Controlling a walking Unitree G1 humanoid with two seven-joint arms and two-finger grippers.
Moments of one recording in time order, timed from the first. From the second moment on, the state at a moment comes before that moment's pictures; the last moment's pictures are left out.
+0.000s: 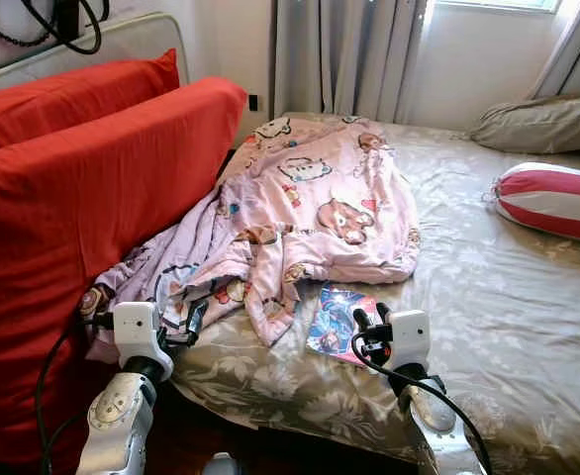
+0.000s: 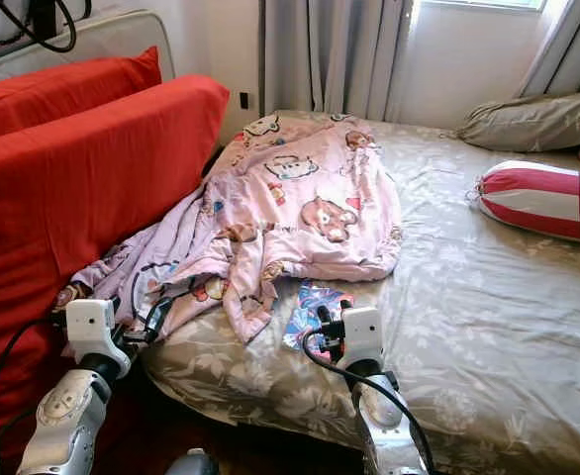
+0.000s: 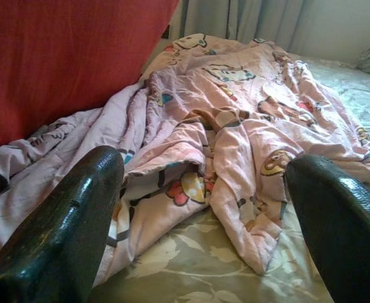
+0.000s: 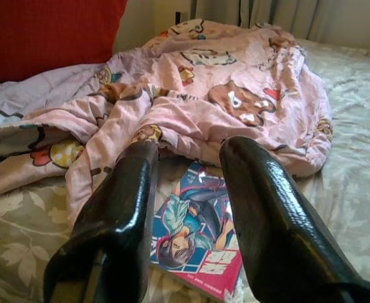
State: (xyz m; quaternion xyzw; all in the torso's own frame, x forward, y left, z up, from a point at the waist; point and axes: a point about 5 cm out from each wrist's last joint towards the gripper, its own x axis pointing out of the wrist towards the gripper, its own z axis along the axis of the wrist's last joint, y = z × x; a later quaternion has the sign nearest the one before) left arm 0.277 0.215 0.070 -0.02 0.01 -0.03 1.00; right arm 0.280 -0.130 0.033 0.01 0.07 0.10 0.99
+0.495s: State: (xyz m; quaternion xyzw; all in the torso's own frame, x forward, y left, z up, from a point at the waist) left arm 0.276 0.215 0.069 -0.02 0.02 -0.03 1.00; right arm 0.281 -0.131 0.031 -0.01 0.08 0.09 0.99
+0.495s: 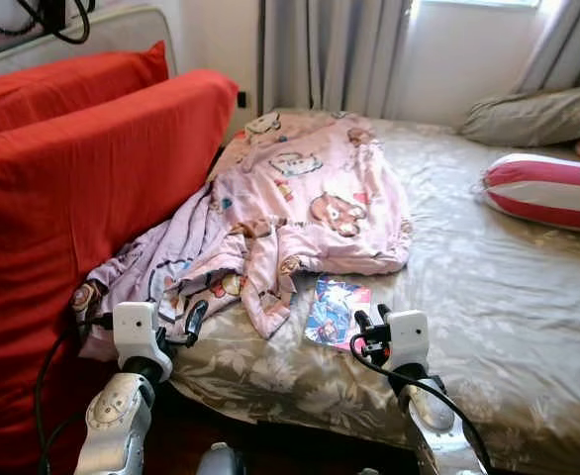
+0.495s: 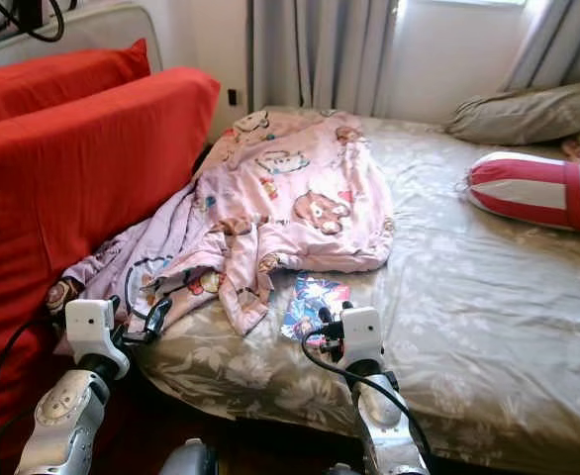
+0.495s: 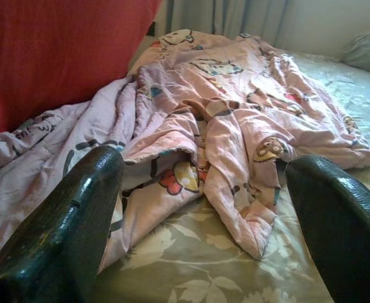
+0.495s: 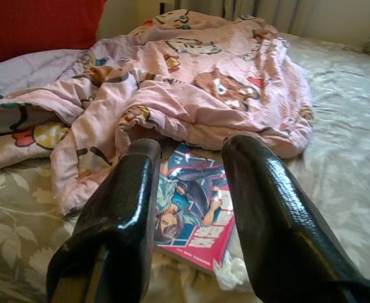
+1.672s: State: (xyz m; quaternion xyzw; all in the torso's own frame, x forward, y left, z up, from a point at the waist) left arm 0.274 0.210 0.066 -0.02 0.02 -0.05 1.00; right arm 0.278 -0.138 0.021 -0.03 0.11 0.08 0.99
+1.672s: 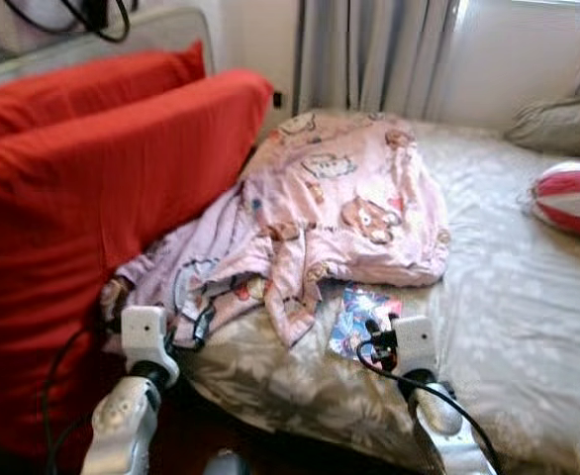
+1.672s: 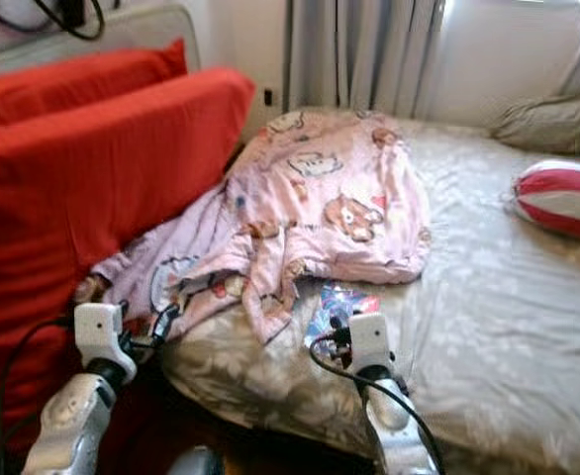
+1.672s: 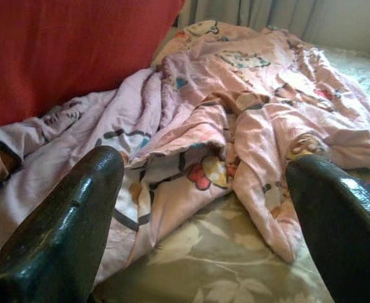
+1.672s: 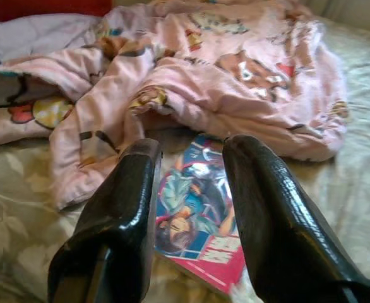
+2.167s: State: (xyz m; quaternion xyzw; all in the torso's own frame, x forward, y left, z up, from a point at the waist) left arm 0.275 0.206 0.065 -0.03 0.03 -0.05 1.00; right arm 0.288 -0.142 0.013 -0.05 0.15 0.05 0.99
